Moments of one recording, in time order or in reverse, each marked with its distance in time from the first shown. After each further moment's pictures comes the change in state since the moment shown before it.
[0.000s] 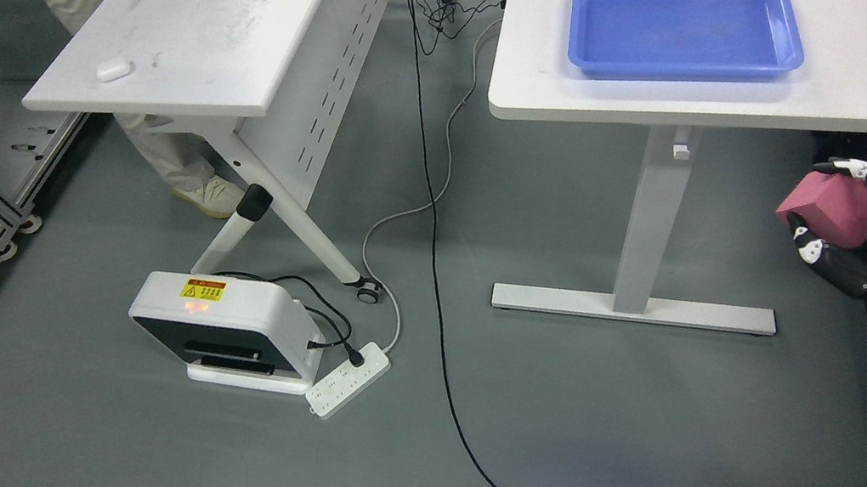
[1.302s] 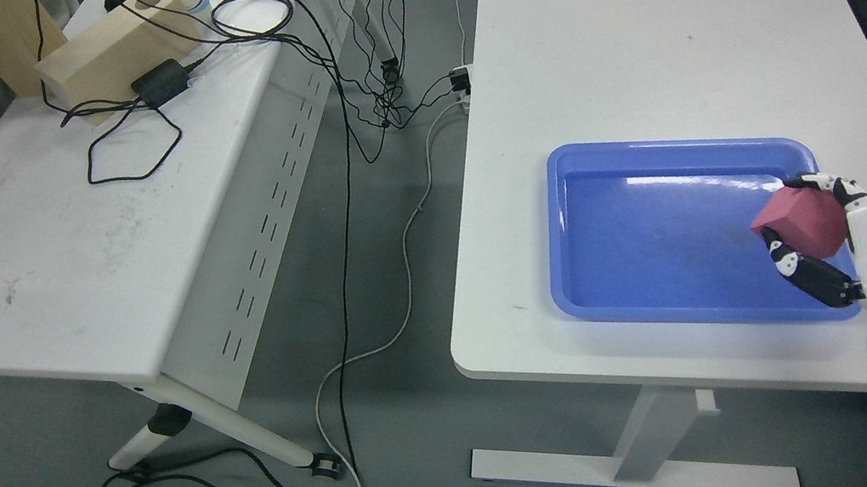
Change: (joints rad) left arm 0.000 0.000 0.000 0.000 0.000 0.000 0.000; right arm 0.007 -0.001 0.022 0.005 0.000 -0.008 0.102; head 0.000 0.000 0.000
